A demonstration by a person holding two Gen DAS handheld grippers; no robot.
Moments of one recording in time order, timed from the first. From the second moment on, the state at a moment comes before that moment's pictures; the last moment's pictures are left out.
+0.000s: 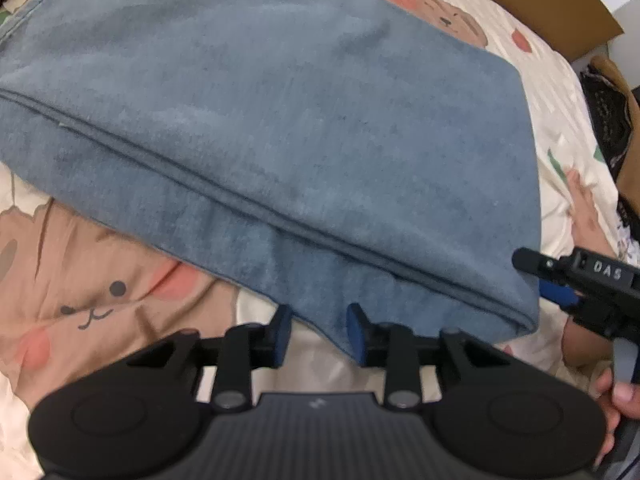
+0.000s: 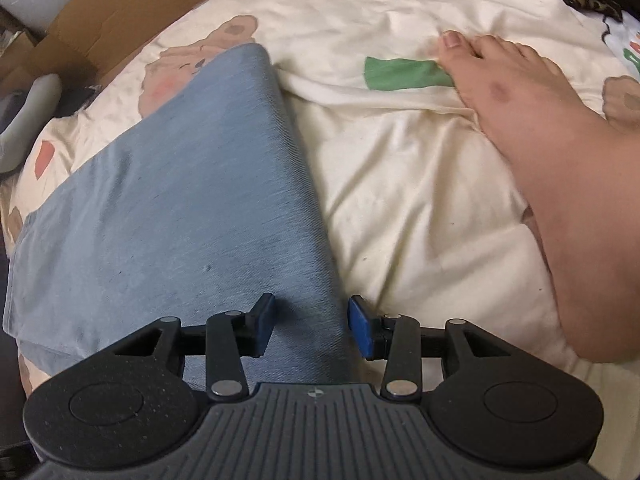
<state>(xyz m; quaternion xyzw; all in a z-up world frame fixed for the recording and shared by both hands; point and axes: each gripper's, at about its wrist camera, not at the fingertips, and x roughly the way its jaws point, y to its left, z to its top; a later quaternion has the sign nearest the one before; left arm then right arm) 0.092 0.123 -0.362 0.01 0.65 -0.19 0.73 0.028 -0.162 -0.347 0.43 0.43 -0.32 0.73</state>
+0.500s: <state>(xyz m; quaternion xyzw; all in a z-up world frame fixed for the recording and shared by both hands) 0.094 0.122 -0.358 0.00 0.66 -0.19 0.73 0.027 -0.164 -0.342 0.41 0.43 -0.34 0.73</state>
